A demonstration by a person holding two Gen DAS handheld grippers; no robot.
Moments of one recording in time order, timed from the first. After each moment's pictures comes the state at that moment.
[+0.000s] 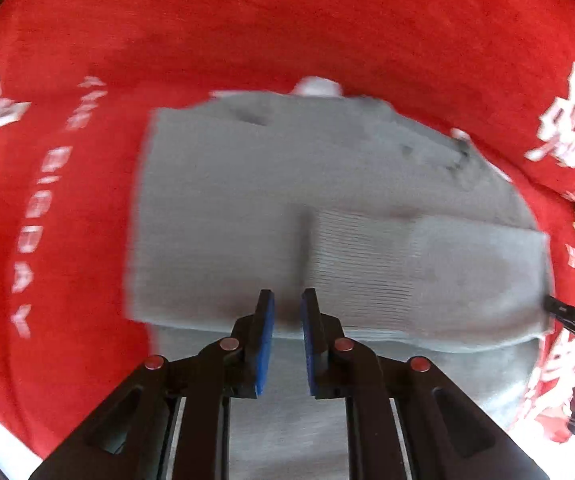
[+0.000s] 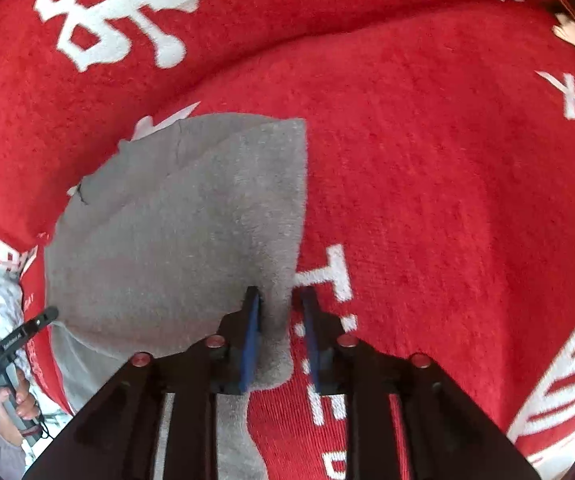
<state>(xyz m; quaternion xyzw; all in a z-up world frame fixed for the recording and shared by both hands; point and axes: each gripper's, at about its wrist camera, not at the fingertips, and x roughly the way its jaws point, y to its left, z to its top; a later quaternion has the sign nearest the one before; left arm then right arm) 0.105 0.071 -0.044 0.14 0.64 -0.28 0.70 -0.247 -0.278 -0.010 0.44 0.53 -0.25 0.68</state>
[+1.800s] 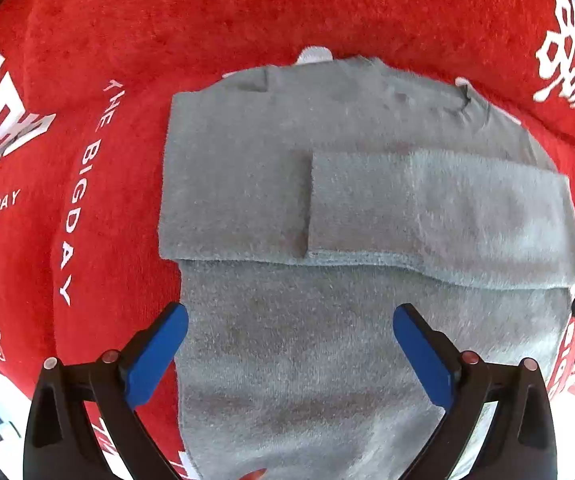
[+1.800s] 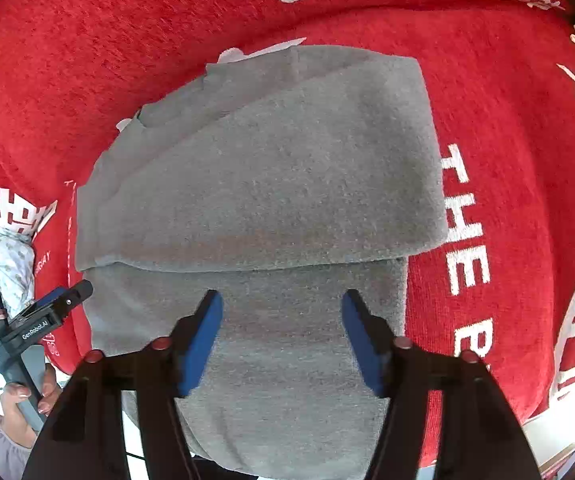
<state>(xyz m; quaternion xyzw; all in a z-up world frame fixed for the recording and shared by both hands) 0.060 0.072 -0.027 0.24 0.63 -0.25 0.69 -0.190 -0.177 0.023 0.43 0.56 -0.21 0.68</state>
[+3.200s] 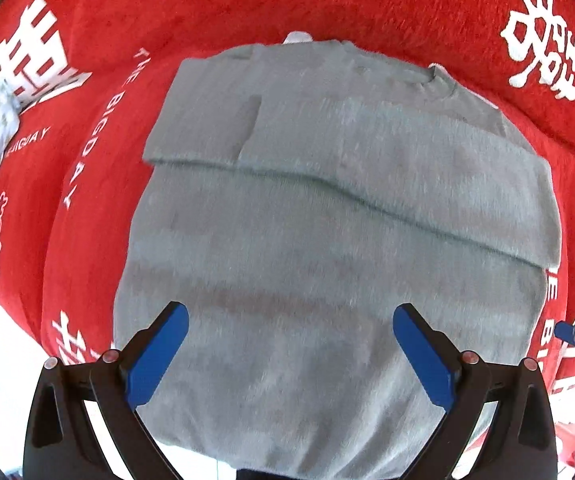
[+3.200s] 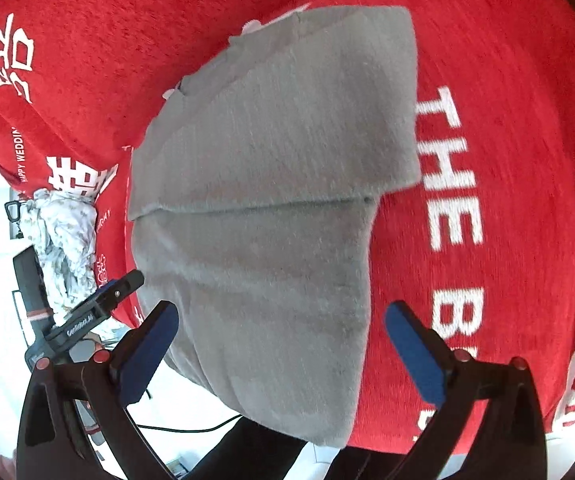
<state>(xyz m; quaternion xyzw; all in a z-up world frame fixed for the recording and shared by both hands) -0.043 0.072 0.002 0.20 0.64 -0.19 0.72 -0.250 -0.194 0.004 0.51 0.54 -0.07 0.67</state>
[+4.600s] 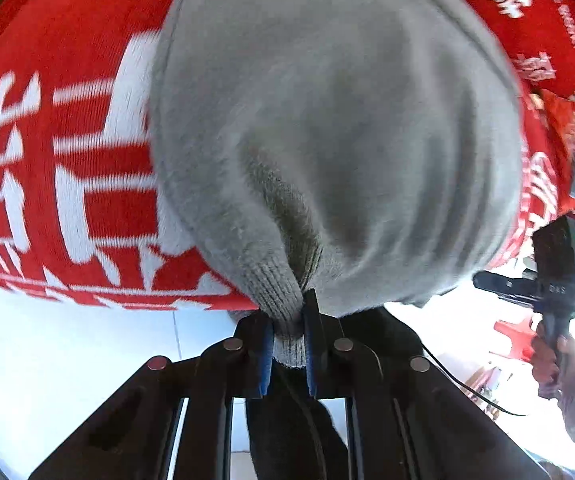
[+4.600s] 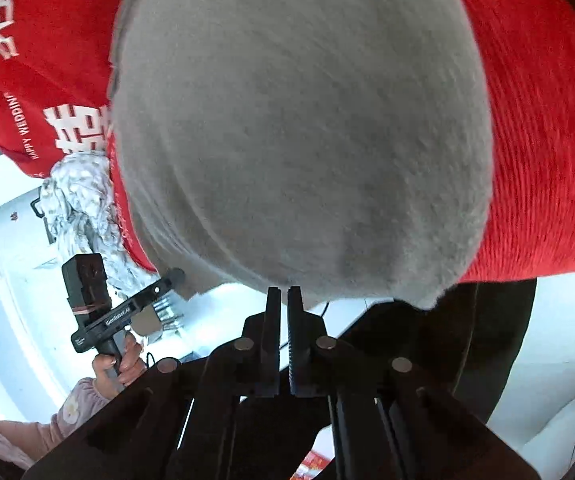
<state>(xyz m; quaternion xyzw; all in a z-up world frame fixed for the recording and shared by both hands) -0.100 0.283 -0.069 0.11 0.73 -0.35 0.57 -0.323 0.023 -0.089 0.62 0.52 0.00 0.59</state>
